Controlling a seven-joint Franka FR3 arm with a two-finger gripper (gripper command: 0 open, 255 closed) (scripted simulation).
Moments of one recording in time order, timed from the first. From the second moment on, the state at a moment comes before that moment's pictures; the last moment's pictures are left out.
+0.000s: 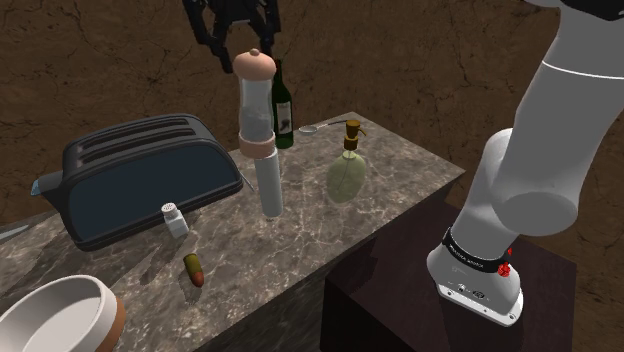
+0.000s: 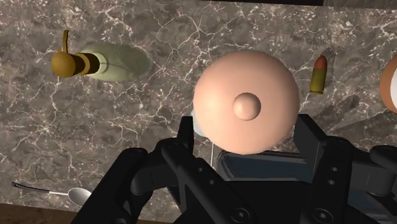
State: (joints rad) arm 0.32 0.03 0.19 -1.41 0.09 1.28 0.66
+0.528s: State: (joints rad) arm 0.43 0.07 0.28 -1.37 0.10 1.30 0.86
